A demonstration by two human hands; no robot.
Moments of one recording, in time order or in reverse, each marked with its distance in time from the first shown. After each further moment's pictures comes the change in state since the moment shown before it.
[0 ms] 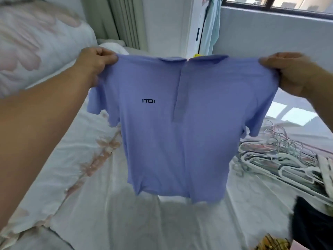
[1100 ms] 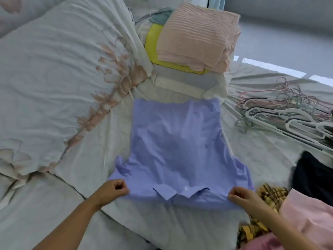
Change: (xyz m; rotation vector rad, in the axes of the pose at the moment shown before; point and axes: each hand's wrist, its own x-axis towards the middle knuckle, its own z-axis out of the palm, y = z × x) left_hand -0.346 -0.308 0.029 0.310 -0.629 -0.543; right_hand -0.297 0.349 0.020 -0.467 -0.422 0.559
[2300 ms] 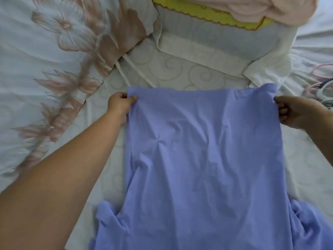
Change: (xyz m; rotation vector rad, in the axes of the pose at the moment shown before) left_hand 0.332 0.099 -0.099 -0.513 0.454 -0.125; right_hand 0.325 -0.092 -0.134 0.653 0.249 0.365
